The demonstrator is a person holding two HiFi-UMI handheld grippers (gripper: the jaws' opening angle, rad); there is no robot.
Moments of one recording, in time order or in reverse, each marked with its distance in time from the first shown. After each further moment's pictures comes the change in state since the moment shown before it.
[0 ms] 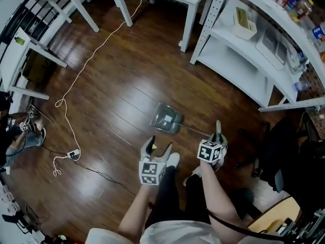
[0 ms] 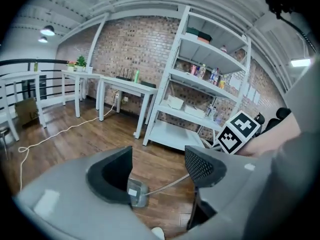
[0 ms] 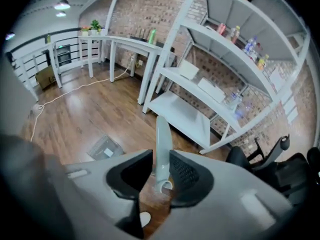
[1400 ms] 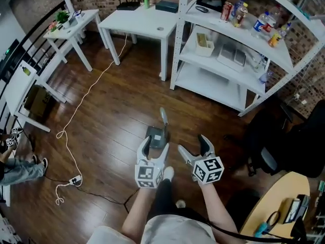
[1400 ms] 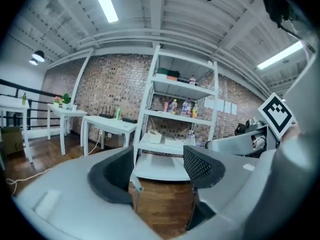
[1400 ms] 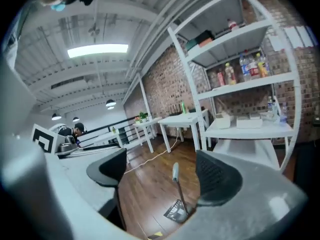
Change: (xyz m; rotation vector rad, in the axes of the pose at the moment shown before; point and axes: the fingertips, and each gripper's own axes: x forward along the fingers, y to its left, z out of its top) left arm -0.137 -0.128 0.126 0.161 -0.329 -0.121; right arm -0.318 -0.006 0.062 0.253 -0.712 0.729
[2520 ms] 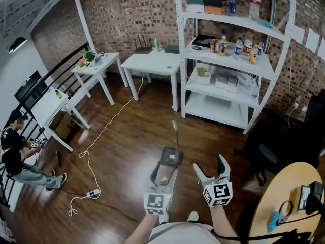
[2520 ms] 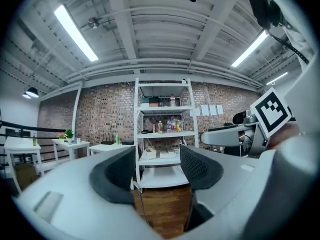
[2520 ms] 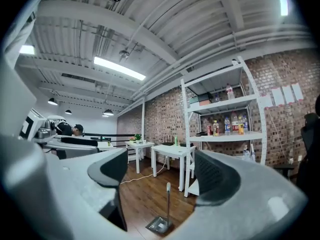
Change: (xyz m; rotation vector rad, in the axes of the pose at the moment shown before) left arm -0.267 -0.136 0.102 0.245 -0.156 0.001; right arm -0.267 0.142 0.068 -0.243 -0.317 -0.178
